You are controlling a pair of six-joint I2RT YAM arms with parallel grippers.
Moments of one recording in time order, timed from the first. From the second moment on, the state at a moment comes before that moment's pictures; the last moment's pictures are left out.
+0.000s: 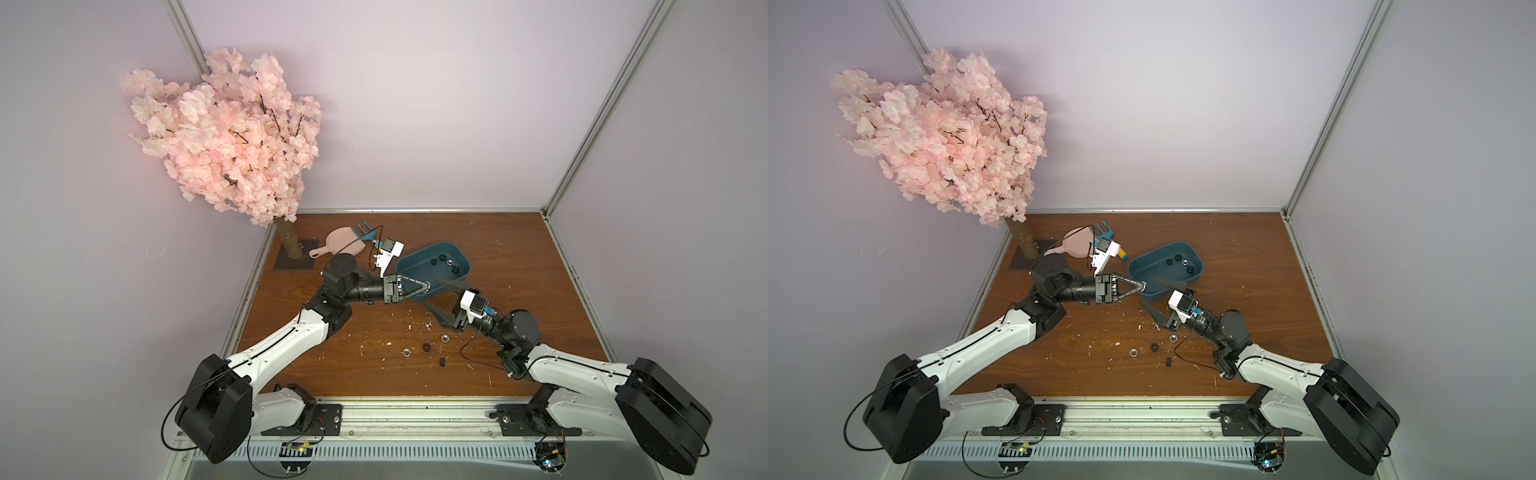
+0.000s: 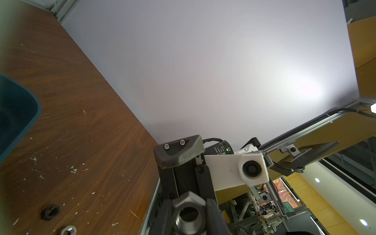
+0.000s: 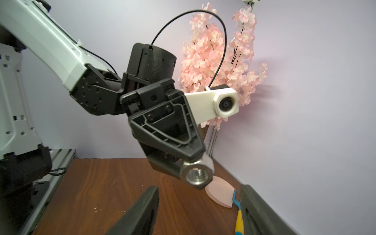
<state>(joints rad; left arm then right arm) -0.56 1.23 0.76 0.52 0.98 -0.95 0.76 1.17 0.34 1.22 -0.34 -0.10</state>
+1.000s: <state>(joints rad) -0.55 1.27 0.75 0.55 1.00 -0.95 0.78 1.21 0.45 1.04 -0.28 -0.05</state>
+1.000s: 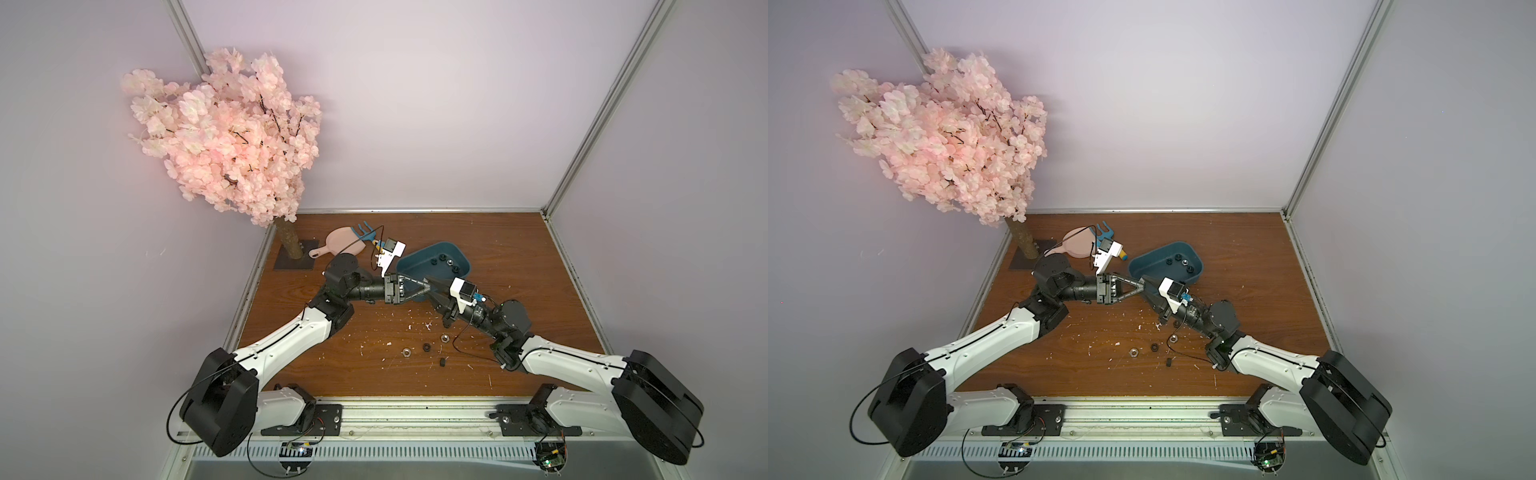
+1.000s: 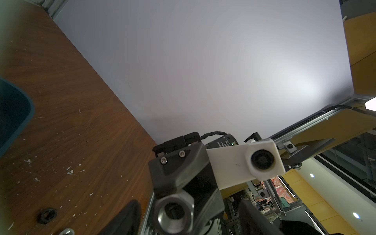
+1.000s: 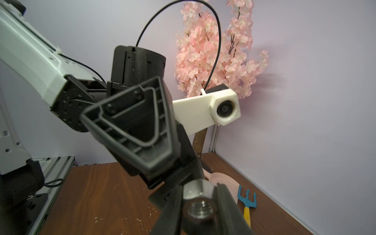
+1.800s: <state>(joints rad) -0.65 1.18 0.79 -0.29 0.46 -0.34 0.51 1.74 1.17 -0.18 0.07 0.22</state>
